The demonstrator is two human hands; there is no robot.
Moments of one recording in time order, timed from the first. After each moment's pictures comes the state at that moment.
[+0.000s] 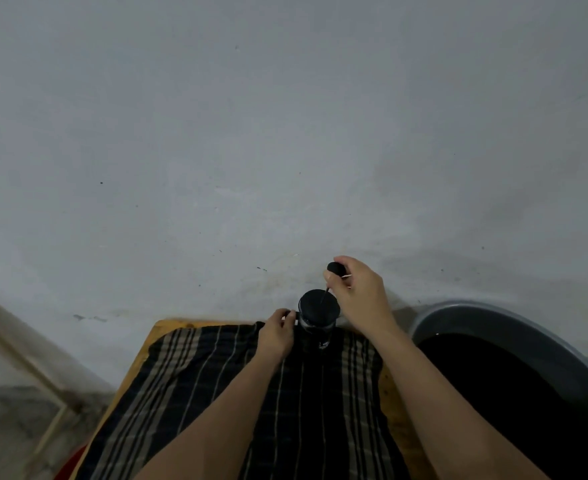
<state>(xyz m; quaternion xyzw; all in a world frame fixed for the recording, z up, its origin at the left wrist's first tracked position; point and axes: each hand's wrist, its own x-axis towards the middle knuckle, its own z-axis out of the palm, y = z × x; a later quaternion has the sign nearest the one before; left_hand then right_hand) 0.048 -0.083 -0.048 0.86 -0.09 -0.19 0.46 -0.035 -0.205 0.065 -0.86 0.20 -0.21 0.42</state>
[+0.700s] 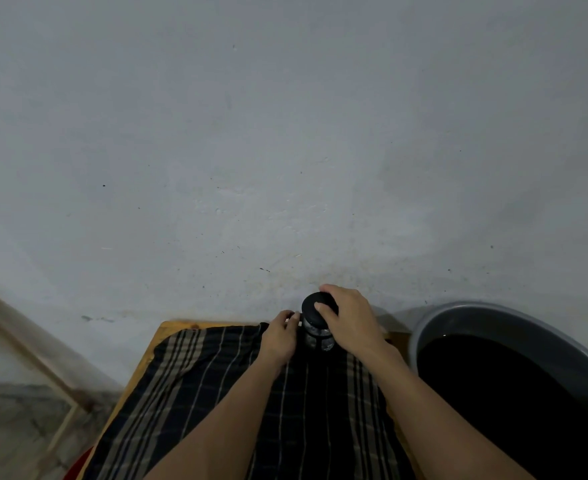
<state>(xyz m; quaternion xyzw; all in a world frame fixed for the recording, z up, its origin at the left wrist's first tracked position) 0.047 -0.080 -0.052 0.84 -0.09 -0.20 0.50 -0.028 -0.201 0.016 -0.93 0.16 -0.13 0.29</state>
